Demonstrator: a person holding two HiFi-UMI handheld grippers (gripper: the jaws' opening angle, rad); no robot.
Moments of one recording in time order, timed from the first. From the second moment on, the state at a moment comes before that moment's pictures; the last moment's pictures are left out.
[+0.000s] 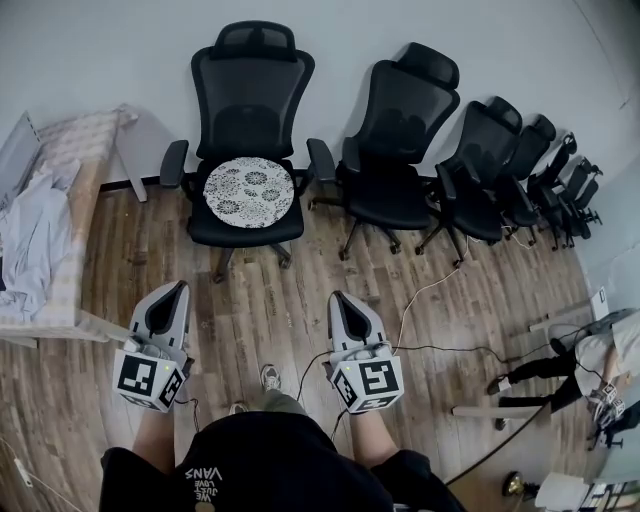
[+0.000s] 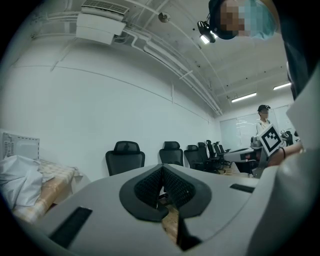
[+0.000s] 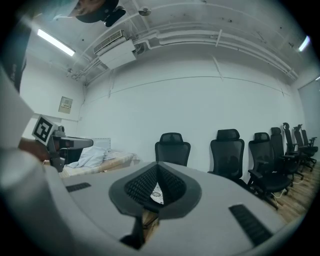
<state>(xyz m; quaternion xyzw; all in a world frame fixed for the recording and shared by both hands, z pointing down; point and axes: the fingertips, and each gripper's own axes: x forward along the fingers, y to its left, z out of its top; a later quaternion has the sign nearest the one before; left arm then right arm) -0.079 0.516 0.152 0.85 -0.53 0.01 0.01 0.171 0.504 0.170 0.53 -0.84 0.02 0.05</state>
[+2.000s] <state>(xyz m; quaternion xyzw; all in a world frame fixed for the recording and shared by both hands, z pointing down) -0.116 0.281 0.160 0.83 -0.56 0.02 0.03 0.126 0.254 0.176 0.50 -0.86 0.03 0.06</state>
